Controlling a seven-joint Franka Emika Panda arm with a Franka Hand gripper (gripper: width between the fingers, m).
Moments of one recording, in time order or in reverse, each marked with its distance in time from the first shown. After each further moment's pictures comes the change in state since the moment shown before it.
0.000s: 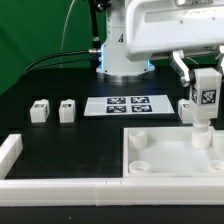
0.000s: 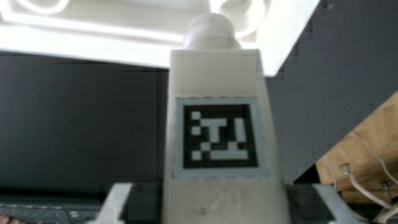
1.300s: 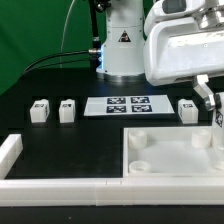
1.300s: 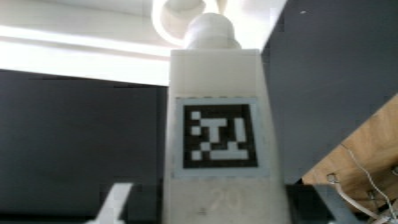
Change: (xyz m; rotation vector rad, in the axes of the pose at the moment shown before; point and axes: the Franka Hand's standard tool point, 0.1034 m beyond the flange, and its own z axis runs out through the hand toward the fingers) arm 0.009 -0.015 0.037 0.026 -0.017 -0.012
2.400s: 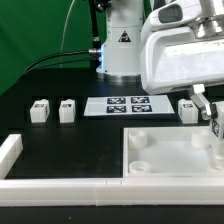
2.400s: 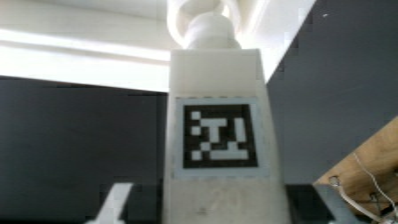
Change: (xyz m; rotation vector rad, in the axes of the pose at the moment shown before) arm -0.007 0.001 0.010 0.002 -0.010 0.000
